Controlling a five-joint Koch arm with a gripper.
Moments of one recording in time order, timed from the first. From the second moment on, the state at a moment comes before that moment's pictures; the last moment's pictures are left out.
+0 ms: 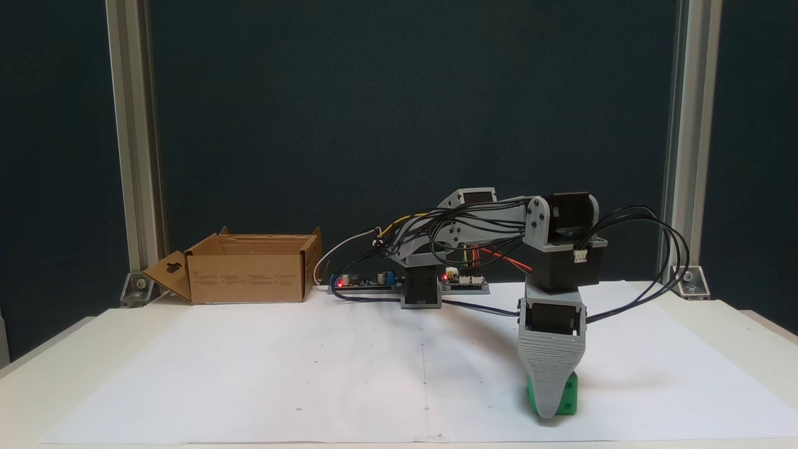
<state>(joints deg) -21.9 23.9 8.3 81.8 31.2</state>
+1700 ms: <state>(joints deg) -21.6 23.5 8.2 81.7 31.2</state>
